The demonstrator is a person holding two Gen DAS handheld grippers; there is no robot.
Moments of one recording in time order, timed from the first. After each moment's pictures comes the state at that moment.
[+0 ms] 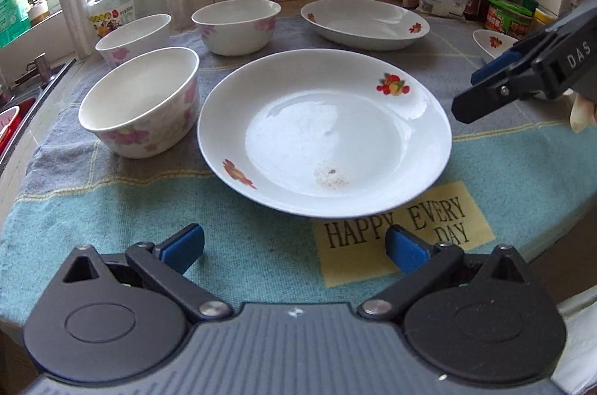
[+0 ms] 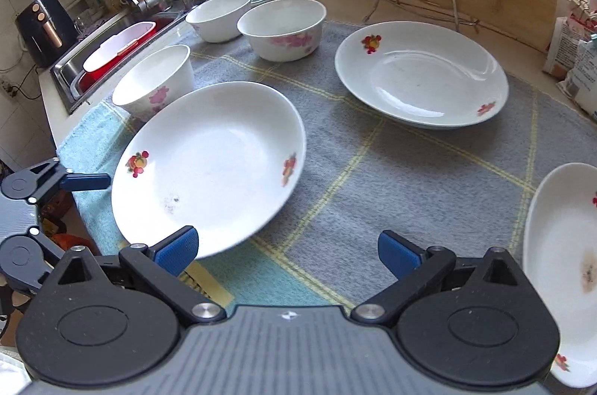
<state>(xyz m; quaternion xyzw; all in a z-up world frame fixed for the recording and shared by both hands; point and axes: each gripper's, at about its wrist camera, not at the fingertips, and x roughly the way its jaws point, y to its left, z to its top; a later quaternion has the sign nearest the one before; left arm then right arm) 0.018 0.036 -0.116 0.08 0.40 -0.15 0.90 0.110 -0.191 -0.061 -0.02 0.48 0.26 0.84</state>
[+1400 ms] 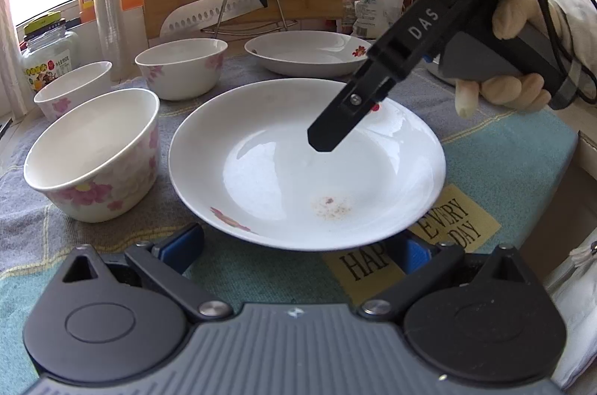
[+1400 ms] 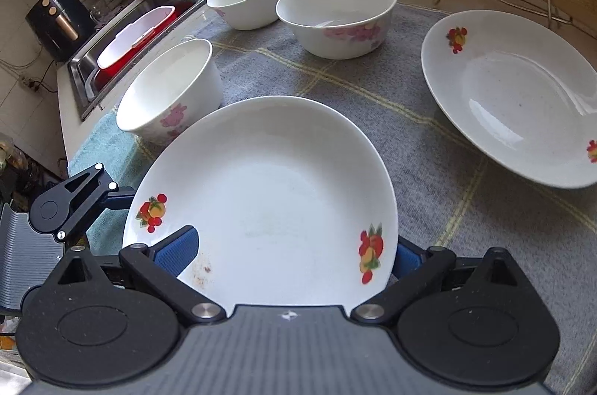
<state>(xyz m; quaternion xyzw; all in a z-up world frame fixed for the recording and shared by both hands) 0.038 0.060 -0.133 0.10 0.32 -0.29 0.90 0.181 -0.131 -0.086 0.00 0.52 0.32 0.79</state>
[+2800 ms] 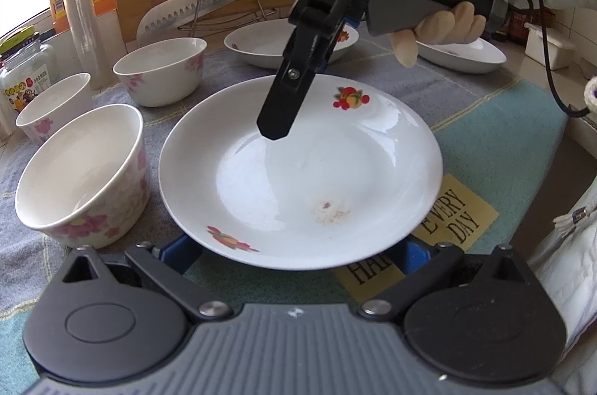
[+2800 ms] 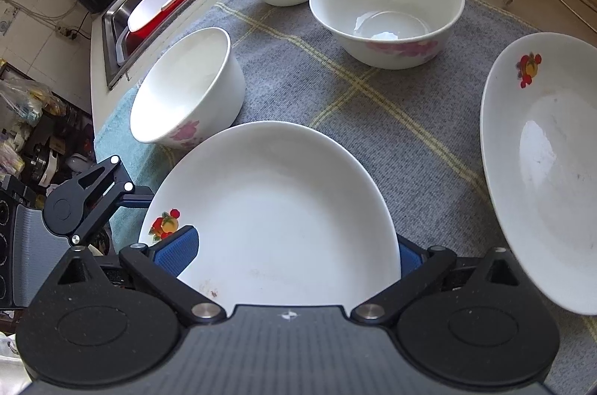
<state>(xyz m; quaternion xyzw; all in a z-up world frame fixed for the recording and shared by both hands) 0.047 0.055 -0.127 0.14 0.33 -0.32 0.88 0.234 -0.112 -0.083 -0.04 0.59 0.39 0.71</state>
